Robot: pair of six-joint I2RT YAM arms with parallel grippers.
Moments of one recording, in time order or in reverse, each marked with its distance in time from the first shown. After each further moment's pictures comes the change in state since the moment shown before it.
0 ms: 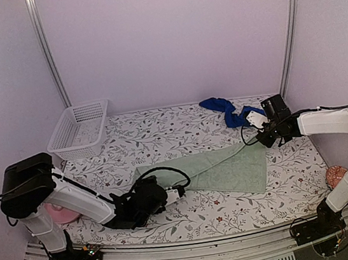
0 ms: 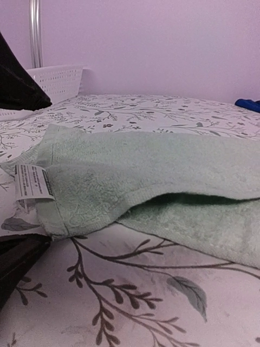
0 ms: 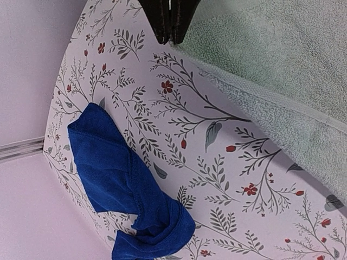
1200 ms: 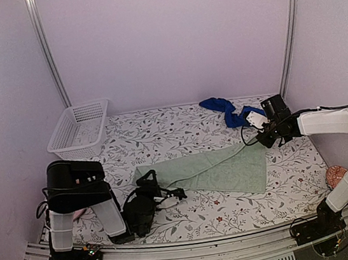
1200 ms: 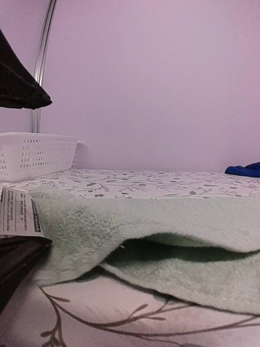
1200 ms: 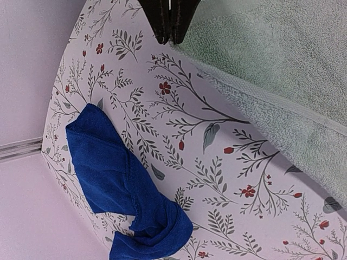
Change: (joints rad) left arm -0.013 0.353 -0.142 1.062 -0.193 0.625; right arm 0.000 0.000 0.000 -0.007 -0.007 0.001
